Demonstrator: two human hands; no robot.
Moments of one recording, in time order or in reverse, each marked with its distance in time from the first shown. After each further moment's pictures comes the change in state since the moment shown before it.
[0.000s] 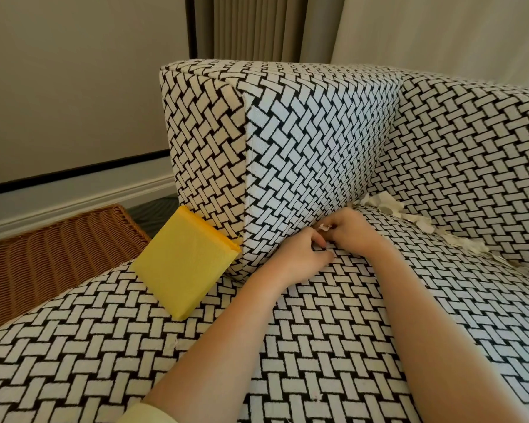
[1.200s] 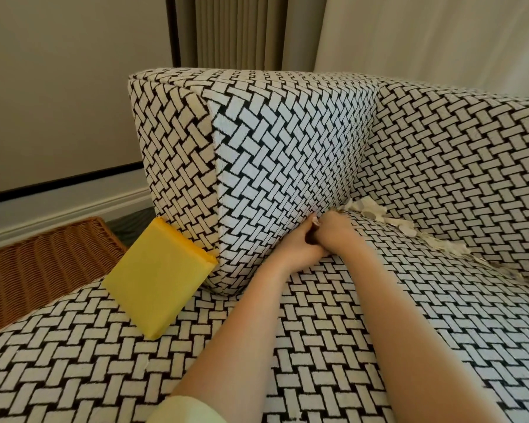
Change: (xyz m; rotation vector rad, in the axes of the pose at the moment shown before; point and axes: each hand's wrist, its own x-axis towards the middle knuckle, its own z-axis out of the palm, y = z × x) left_hand 0.029 0.018 0.012 -0.123 -0.051 0.002; right_hand -0.007 -0.028 -0.013 -0.150 0.099 0.347
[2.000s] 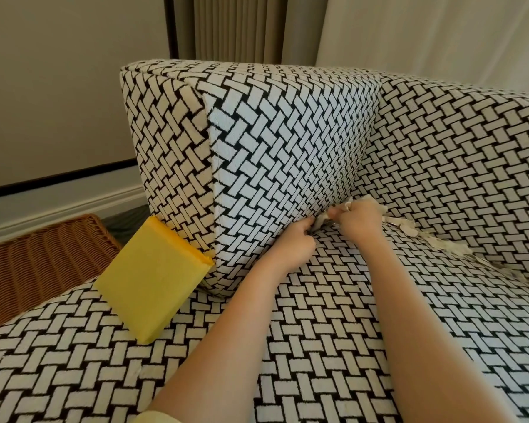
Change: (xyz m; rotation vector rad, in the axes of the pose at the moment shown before) left_hand 0.004 0.003 -0.003 -0.064 0.028 0.018; right_hand -0.001 0.021 -0.018 0.495 0.217 0.105
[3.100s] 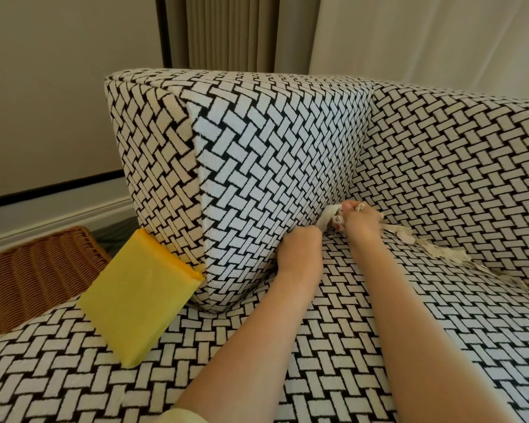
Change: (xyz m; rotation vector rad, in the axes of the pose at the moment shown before) left_hand 0.016 0.004 0.024 0.729 0.368 0.157; right_hand 0.024 0.004 0.005 0.592 0.071 0.257
